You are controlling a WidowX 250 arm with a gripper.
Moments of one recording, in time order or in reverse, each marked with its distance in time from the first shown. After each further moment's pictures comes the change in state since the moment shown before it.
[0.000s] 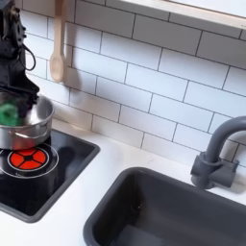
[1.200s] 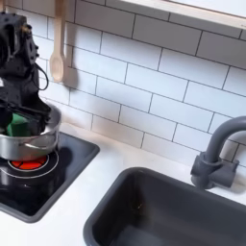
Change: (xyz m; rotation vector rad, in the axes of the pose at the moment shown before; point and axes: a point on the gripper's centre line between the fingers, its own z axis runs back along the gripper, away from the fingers) arm -0.031 -0.041 -0.002 -0.081 0.069 -0.079
